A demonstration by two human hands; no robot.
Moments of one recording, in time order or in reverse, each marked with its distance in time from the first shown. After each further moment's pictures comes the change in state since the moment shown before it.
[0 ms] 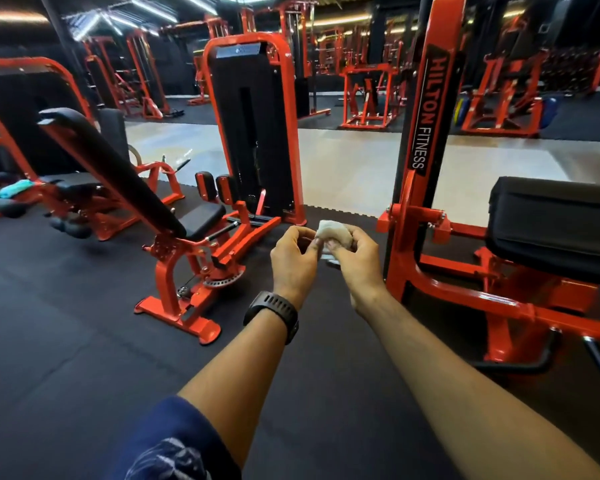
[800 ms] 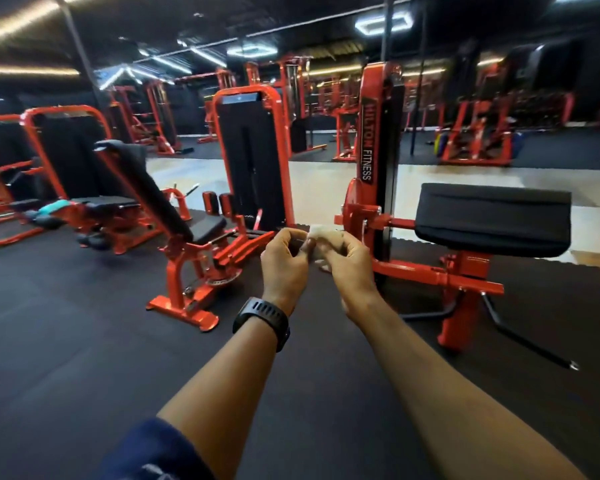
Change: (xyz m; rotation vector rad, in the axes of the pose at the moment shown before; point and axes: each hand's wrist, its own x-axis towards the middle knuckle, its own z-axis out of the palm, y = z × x) left_hand -0.334 0.191 -0.023 -0.048 0.076 0.161; right_hand -0.316 -0.139 -0.186 0.166 -0.070 -0.077
